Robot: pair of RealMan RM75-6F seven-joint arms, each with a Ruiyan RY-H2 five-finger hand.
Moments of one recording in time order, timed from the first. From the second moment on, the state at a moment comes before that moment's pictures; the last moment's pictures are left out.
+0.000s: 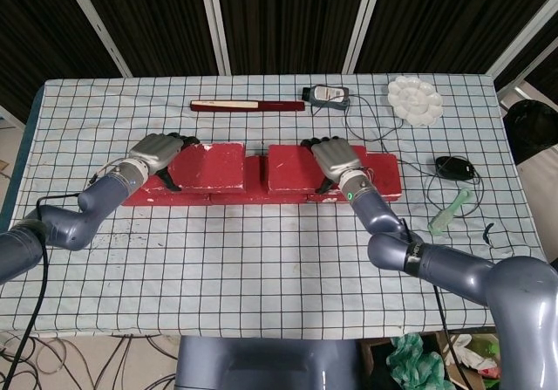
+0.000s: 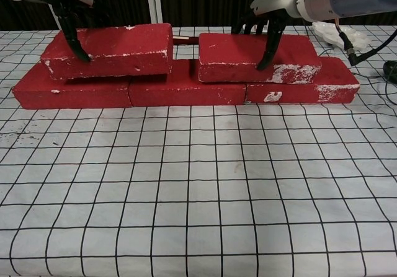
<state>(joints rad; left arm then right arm) -1.18 -1.20 -0.08 -1.24 0.84 0.29 0.04 1.27 -1.43 0.12 -1.24 -0.45 0.59 -0.44</state>
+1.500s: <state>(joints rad) -1.37 -1.27 0.11 -1.20 0.67 0.28 0.02 1.27 -1.41 0.11 -1.27 -0.48 0.59 -0.40</state>
